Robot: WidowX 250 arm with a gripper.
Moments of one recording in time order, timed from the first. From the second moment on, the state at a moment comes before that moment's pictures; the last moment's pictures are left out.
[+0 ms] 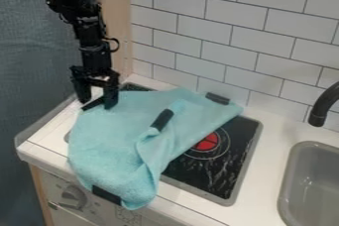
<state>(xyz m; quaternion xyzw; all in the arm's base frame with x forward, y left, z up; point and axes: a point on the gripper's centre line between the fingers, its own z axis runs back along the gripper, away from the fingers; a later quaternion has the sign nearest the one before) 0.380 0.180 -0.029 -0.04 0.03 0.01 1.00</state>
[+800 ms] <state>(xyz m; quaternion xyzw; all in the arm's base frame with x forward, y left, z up) 0.376 0.174 -0.030 -0.05 0.02 -0.01 1.00</state>
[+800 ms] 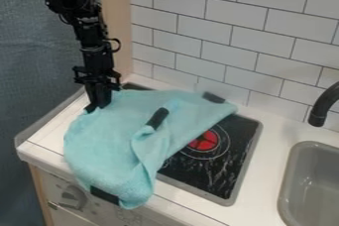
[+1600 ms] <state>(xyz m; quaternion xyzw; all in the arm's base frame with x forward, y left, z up) 0.372 0.146 0.002 -0.07 -0.01 -0.04 1.00</state>
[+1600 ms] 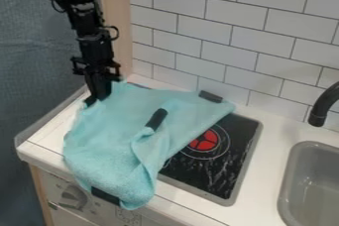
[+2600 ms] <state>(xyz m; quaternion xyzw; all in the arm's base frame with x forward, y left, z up) 0.364 0.010 0.026 -0.08 -0.04 -0.13 0.99</state>
